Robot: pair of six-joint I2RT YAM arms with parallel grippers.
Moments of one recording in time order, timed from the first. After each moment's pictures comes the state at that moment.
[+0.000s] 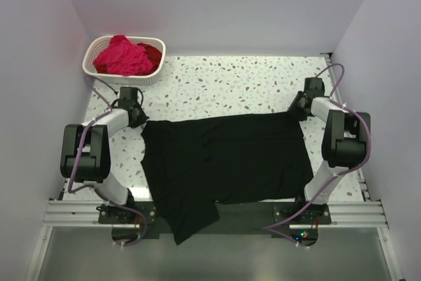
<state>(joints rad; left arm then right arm) -0.02 1.62 0.86 -0.21 -0.12 -0.53 -0.10 1.81 1.07 -0.28 0.00 0.46</state>
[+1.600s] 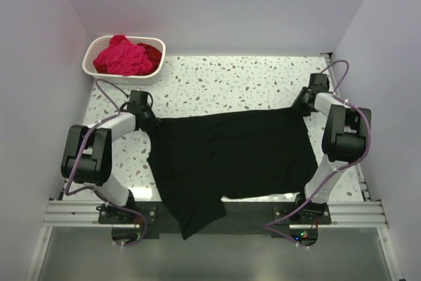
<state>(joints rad) -0.12 1.62 0.82 -0.18 -0.06 -0.63 -0.16 1.89 1.18 -0.28 -0.02 0.44</state>
